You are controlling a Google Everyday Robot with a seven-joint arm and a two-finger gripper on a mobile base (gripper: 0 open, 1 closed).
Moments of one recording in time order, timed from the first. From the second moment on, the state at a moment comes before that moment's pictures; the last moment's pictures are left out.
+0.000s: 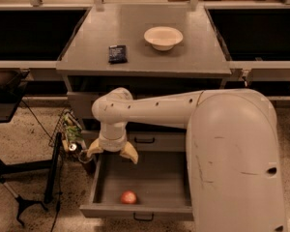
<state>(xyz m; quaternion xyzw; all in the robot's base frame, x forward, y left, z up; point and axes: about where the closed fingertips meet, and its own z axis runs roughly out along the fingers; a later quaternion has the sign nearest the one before) 0.552 0.124 0.537 -0.99 0.06 0.05 0.07</state>
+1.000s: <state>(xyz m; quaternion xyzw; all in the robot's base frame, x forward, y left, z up) 0.559 0.122 0.474 -0.99 0.00 0.07 0.07</state>
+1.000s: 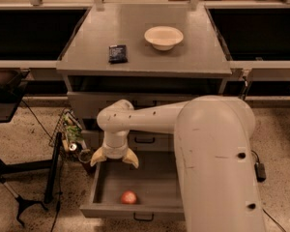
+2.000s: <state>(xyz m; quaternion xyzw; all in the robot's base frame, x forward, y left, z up) 0.559 0.092 0.333 -0.99 -0.01 0.09 0.05</state>
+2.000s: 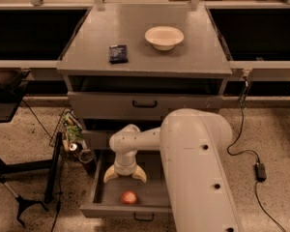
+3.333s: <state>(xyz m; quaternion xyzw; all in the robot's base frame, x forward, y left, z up) 0.577 0.097 0.274 -0.99 0.01 0.03 0.09</state>
